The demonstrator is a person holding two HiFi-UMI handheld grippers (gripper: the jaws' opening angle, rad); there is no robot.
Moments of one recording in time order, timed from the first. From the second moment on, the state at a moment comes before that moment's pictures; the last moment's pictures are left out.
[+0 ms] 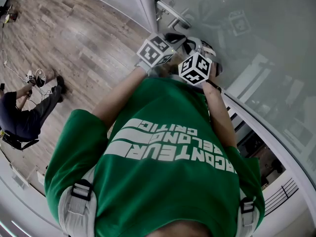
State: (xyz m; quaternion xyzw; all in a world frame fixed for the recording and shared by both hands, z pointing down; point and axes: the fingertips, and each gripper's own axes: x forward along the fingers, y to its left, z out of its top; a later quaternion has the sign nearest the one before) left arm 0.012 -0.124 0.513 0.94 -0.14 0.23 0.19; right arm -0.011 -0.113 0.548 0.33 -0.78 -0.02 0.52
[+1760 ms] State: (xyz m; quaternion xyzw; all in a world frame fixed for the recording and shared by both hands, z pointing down) left arm 0.016 -0.146 0.532 0.93 -0.13 0.22 0.25; right arm 0.005 -0.141 0.586 0.36 -0.79 0.03 0.49
